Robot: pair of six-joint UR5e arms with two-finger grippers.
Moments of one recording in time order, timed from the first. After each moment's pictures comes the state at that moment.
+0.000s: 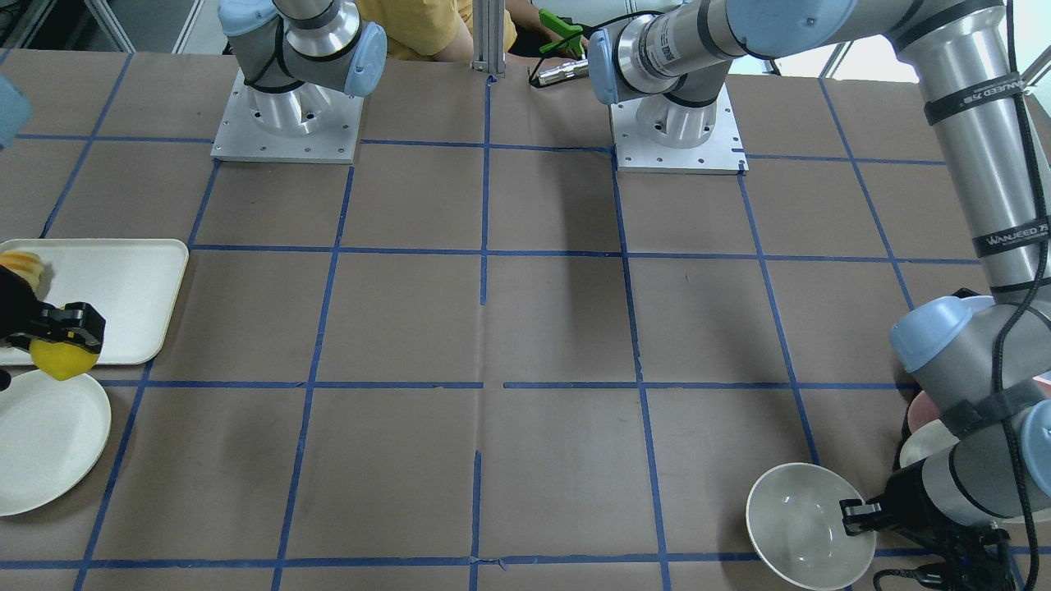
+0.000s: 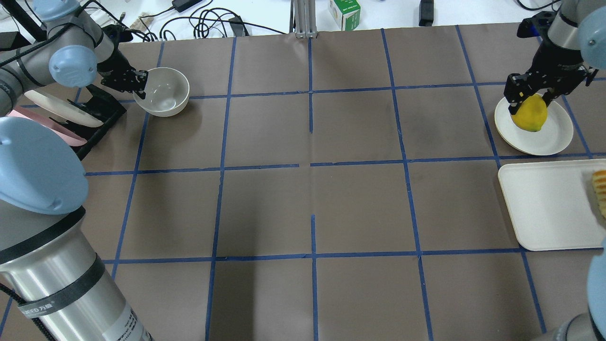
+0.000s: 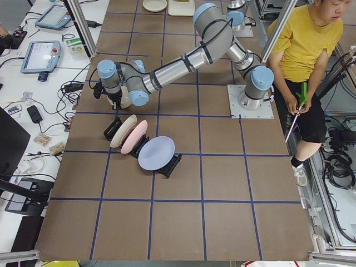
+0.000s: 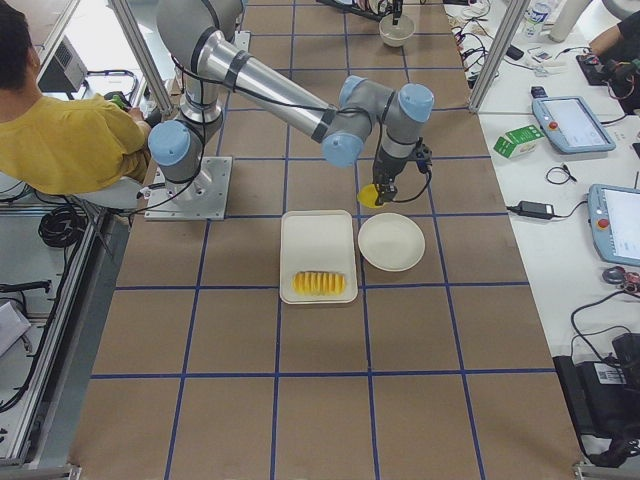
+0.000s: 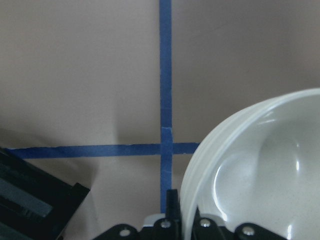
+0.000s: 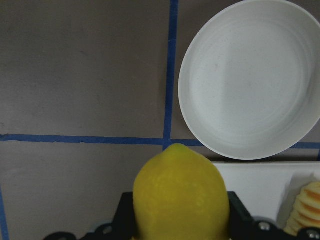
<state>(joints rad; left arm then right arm) -1.25 -2.31 -1.23 -1.13 1.50 0.33 1.25 -1.28 1.55 -1.76 -1.69 -0.37</state>
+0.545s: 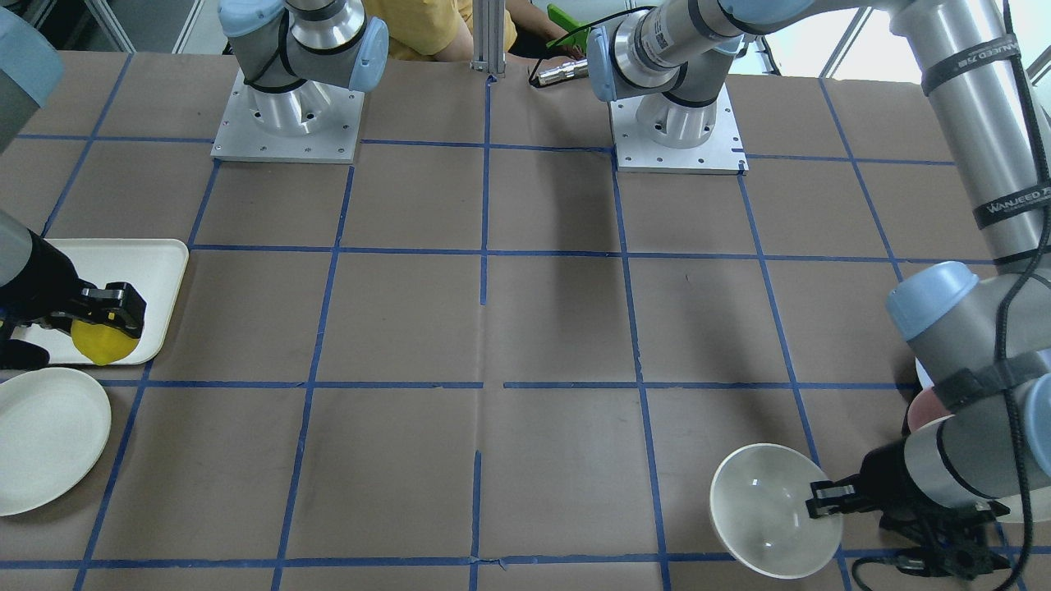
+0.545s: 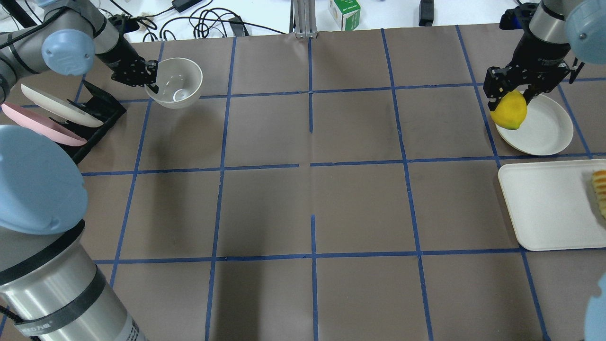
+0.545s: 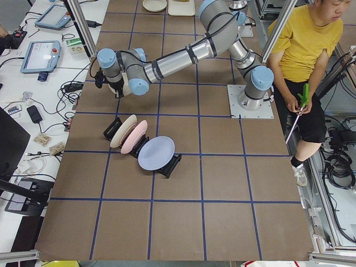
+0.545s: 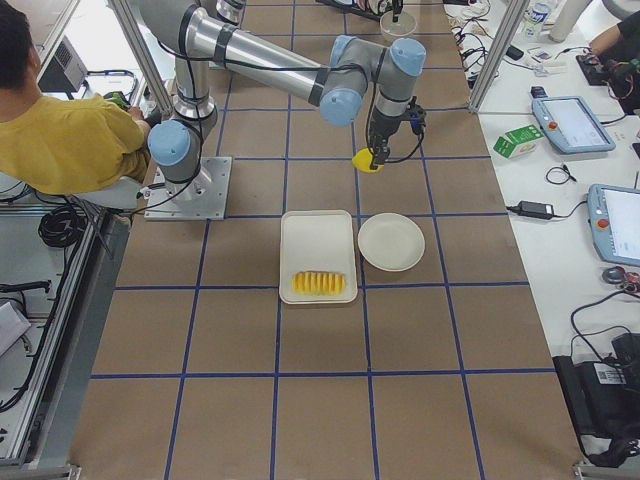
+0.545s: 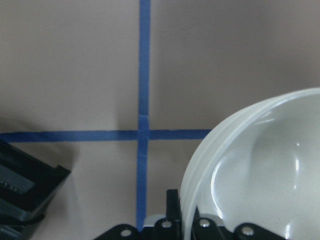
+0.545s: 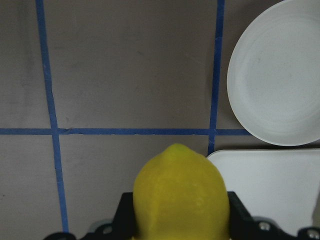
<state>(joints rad) -1.33 -2.23 -1.25 -1.26 1.38 0.20 1.31 -1.32 1.54 -1.70 -1.63 -0.28</state>
